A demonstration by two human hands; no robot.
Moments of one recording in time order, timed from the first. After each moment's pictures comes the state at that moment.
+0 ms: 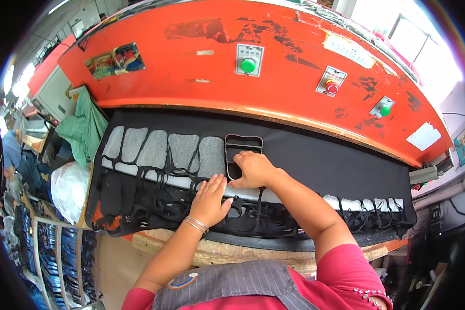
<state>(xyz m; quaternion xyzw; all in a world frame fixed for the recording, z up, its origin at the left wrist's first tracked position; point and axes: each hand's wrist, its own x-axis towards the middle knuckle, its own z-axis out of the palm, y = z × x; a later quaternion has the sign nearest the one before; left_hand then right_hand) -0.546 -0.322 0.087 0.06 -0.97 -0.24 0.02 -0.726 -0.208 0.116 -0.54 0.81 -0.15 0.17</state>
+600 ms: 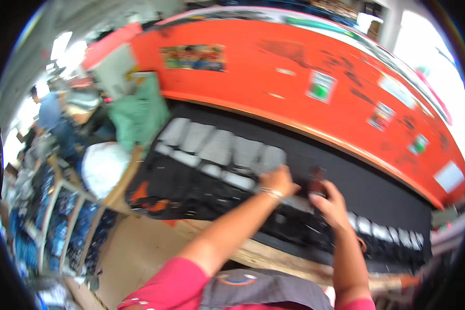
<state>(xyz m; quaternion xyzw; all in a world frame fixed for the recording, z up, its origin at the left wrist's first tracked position) -0.646 -0.336 0.099 0.26 -0.92 -0.28 -0.07 -0.684 -0.150 0.153 -0.24 0.77 -0.55 0.23</state>
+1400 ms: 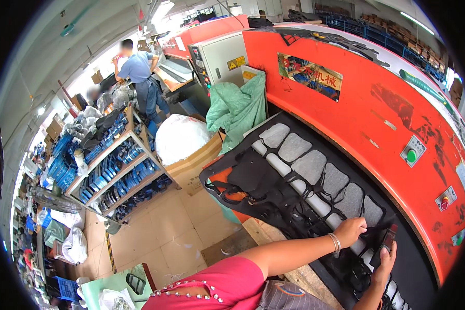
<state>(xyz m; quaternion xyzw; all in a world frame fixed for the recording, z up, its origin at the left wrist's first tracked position) -0.659 -0.306 0.054 0.10 -0.79 -0.55 0.25 -0.729 -0.116 0.085 -0.22 0.69 -0.67 0.15</state>
